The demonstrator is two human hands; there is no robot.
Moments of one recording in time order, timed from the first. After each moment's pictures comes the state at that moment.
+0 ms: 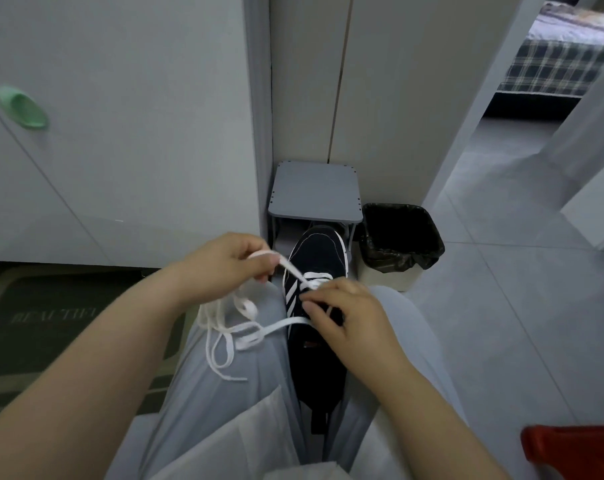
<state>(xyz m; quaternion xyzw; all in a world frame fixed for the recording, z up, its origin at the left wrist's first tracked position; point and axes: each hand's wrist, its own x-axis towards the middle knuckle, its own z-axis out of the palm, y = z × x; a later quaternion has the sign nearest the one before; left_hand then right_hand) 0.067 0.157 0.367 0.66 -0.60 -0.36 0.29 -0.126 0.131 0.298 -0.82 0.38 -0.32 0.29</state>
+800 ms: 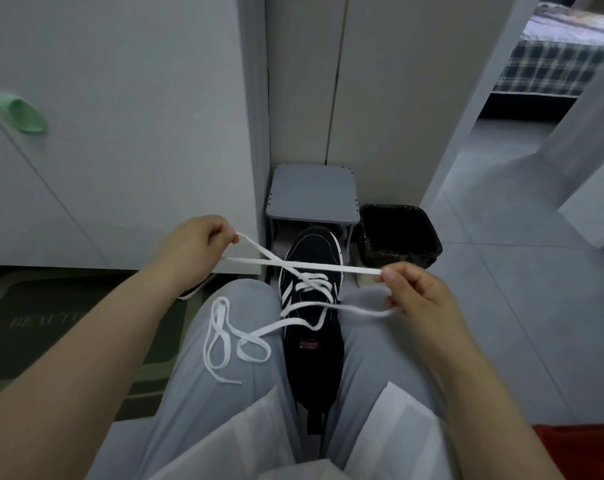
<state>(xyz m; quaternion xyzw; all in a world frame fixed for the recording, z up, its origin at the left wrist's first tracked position) 0.097 0.142 0.349 0.78 -0.55 -0.14 0.27 -0.180 0.108 0.329 -0.63 0.44 -0.40 0.50</state>
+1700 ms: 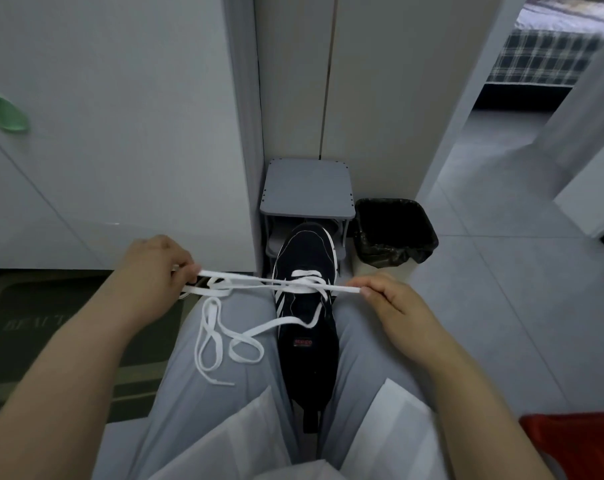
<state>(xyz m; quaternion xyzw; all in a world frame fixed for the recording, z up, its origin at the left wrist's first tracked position) 0.124 0.178 0.331 0.79 -0.59 -0.07 0.13 -0.179 0.101 0.307 -0.76 0.42 -0.26 0.42</state>
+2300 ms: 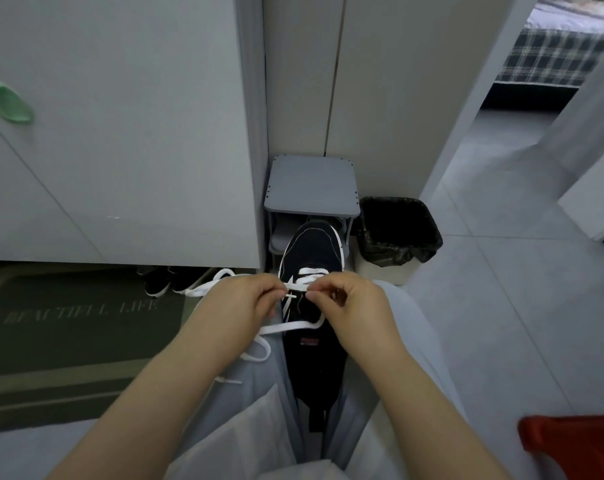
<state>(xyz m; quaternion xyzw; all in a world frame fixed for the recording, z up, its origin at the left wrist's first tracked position) 0.039 0.181 0.319 0.69 -0.65 -0.16 0.28 -0.120 0.122 0.304 -0.75 0.47 -0.30 0.35</state>
